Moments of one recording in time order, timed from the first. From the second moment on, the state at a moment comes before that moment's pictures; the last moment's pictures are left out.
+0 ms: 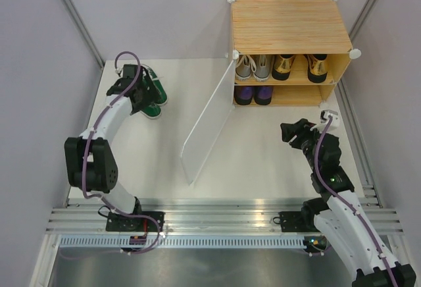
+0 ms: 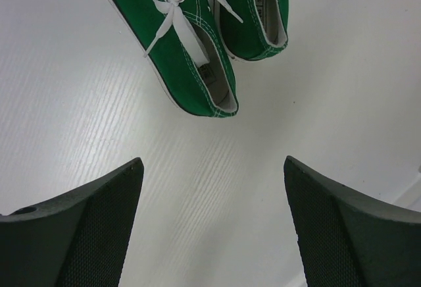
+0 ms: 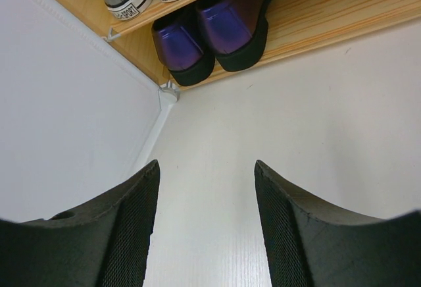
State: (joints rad) left arm -0.08 1.57 1.30 -0.57 -0.18 -0.52; right arm 0.22 0.58 0.42 -0.04 0.07 0.54
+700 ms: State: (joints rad) left arm 0.09 2.01 1.57 -0.55 -0.10 -0.61; right arm 0.22 0.63 0.39 0.04 -0.05 0.55
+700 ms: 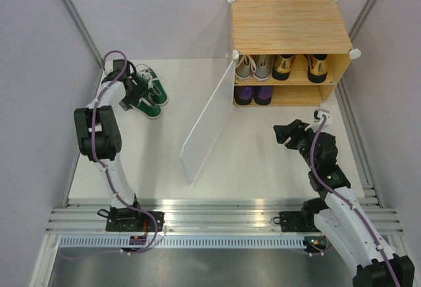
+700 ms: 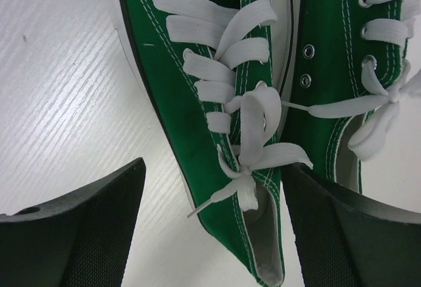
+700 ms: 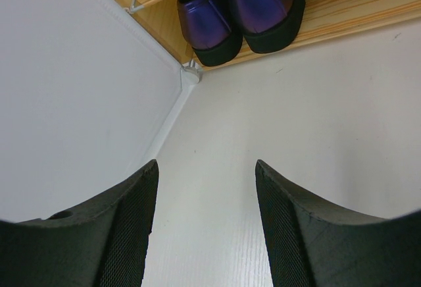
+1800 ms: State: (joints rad) left arm 0.05 1.10 1.36 -0.57 -0.05 -0.65; right arm 0.22 0.34 0.47 -0.14 -0.11 0.57
